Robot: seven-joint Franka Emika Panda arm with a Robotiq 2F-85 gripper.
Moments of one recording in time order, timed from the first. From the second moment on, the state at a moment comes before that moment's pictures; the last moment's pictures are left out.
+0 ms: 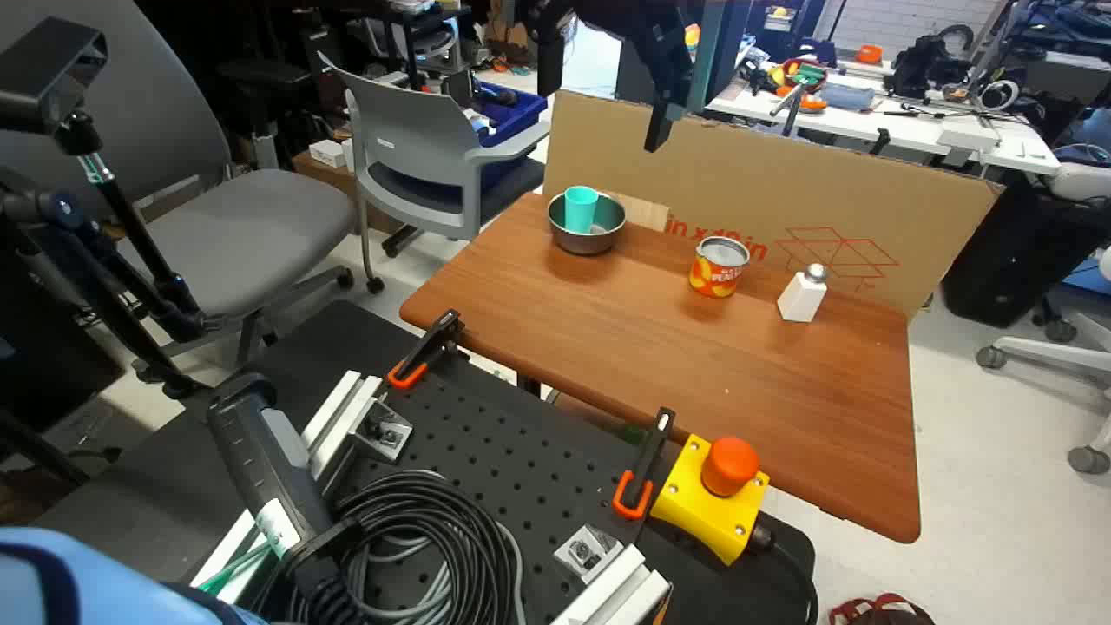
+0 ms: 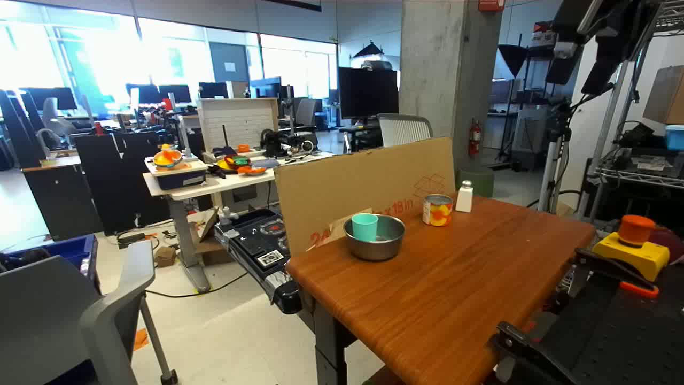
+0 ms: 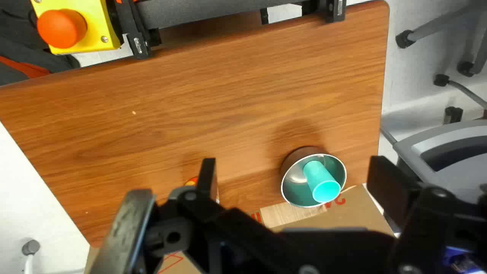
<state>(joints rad) 0.02 -0.61 -0.08 -2.78 0.09 2.37 0.00</state>
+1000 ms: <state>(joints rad) 0.02 -0.46 -0.01 -2.71 0.09 2.37 0.12</state>
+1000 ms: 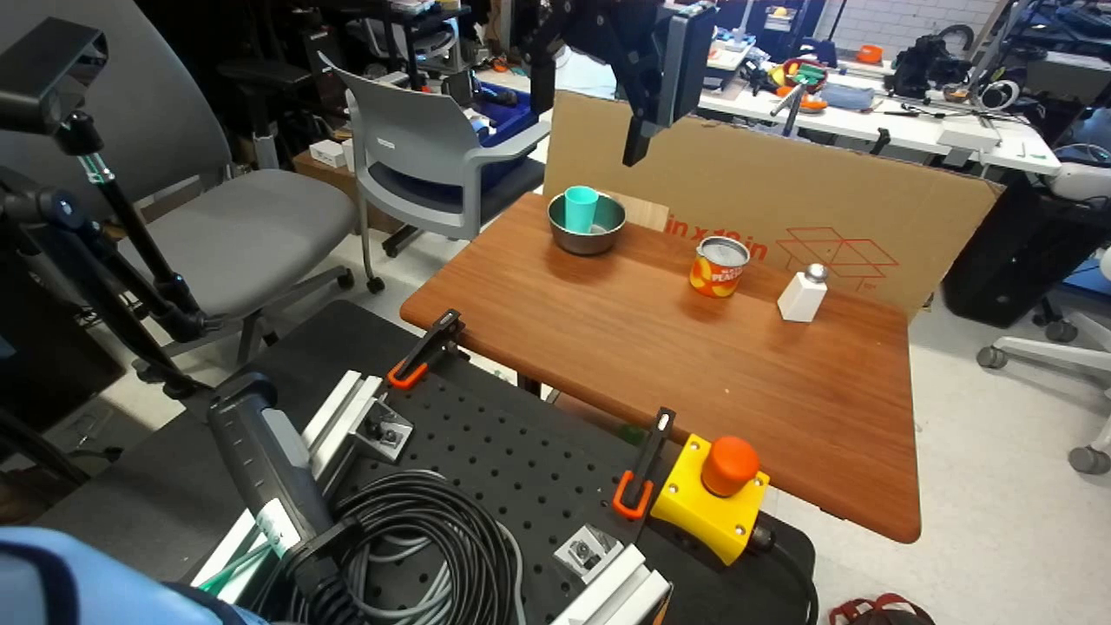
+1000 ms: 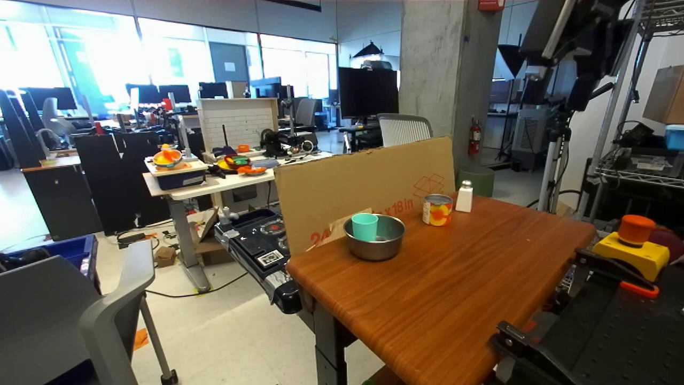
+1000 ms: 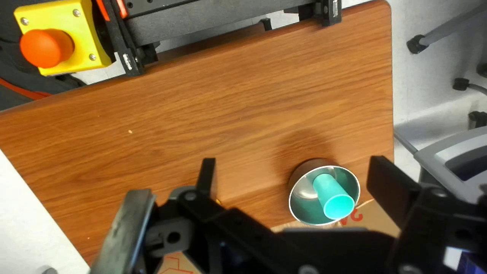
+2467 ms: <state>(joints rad) 0.10 0.38 0.00 -2.03 -0.02 2.38 0.49</state>
